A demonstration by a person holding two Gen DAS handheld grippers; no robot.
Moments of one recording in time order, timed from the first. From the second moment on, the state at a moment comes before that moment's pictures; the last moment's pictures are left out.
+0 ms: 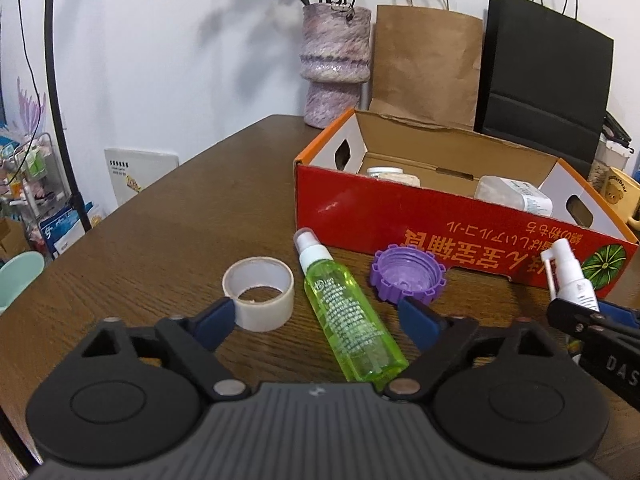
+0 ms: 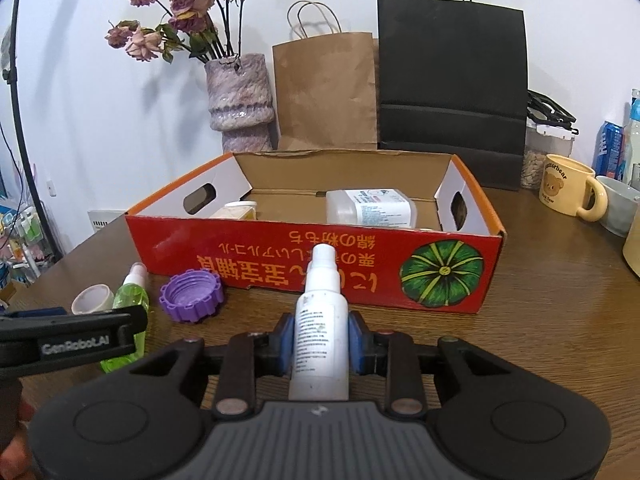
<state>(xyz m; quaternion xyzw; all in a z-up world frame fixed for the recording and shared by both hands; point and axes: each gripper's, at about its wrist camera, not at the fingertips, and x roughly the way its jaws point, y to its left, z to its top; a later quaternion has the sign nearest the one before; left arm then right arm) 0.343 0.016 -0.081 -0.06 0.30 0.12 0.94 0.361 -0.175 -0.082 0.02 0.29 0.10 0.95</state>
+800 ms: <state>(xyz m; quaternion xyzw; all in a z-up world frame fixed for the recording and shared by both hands) 0.358 0.004 -0.089 -0.08 0.33 0.14 0.93 0.354 -0.182 -0.081 0.02 0.28 0.10 0.95</state>
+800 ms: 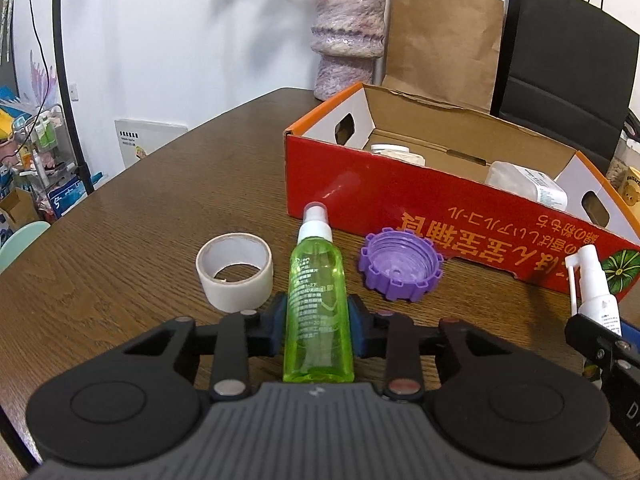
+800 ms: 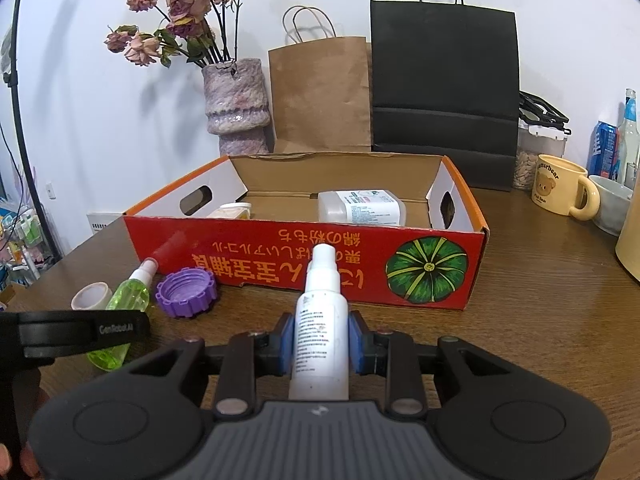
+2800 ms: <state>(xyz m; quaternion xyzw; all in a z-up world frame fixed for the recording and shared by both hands) 0.381 -0.011 -0.014 -0.04 0.27 0.08 0.96 0.375 -0.182 -0.026 0.02 0.21 0.10 0.97</state>
